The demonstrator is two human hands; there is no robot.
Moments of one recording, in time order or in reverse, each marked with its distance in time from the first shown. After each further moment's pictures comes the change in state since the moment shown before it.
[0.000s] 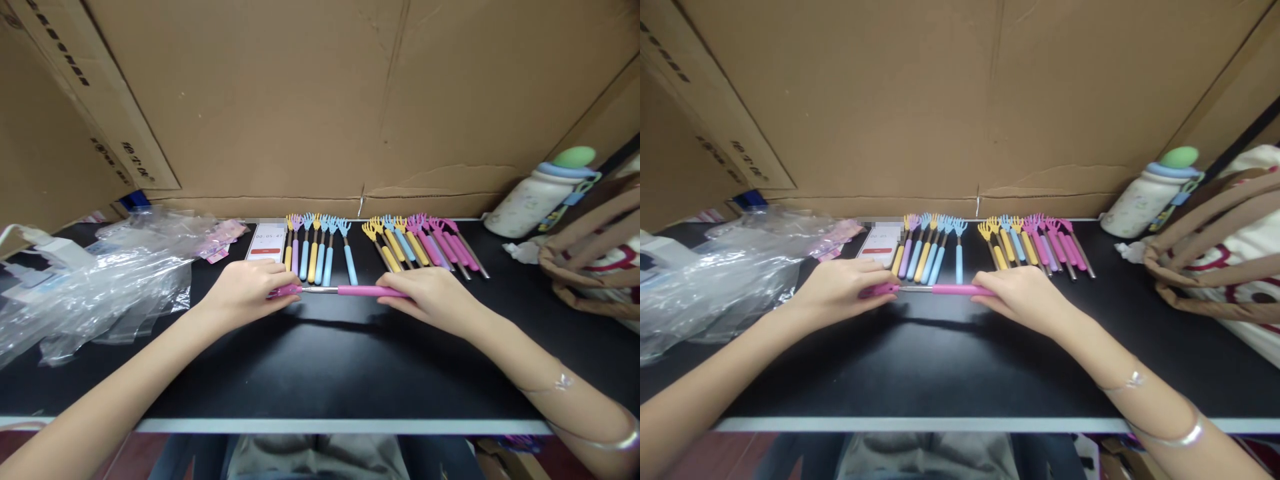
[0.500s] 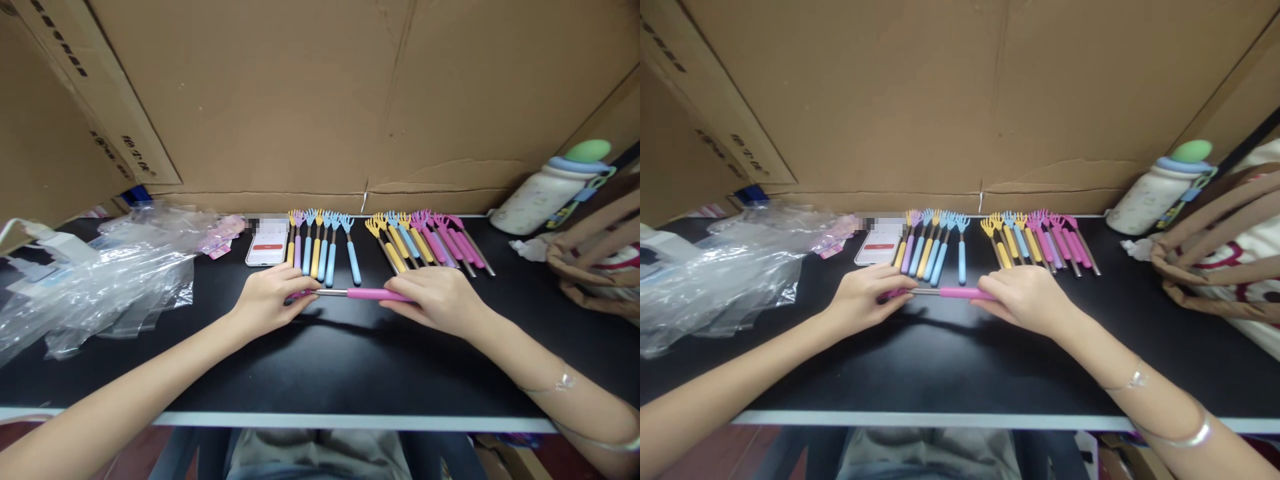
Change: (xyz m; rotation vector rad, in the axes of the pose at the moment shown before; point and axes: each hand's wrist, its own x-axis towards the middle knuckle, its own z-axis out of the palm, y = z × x) left_hand 0.002 0.027 0.023 -0.251 0.210 -0.062; right_hand -0.002 -0.006 0.001 -0.133 0.157 -0.125
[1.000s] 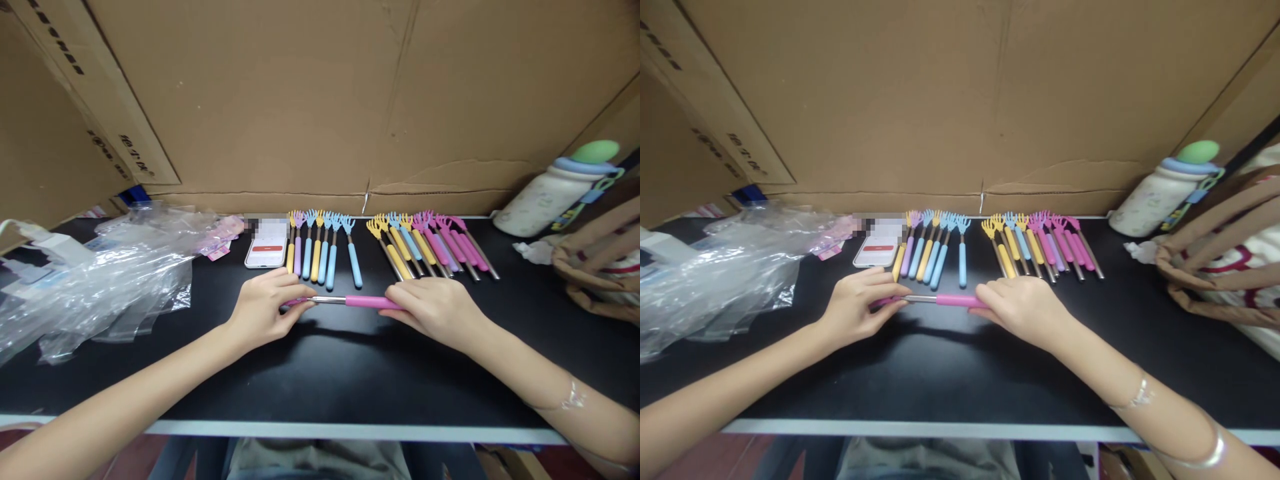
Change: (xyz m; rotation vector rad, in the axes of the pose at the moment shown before) left_hand -0.006 0.003 -0.002 -0.113 0.015 -0.055; right_hand 0.000 -0.009 0.005 -0.074 -0.017 0.019
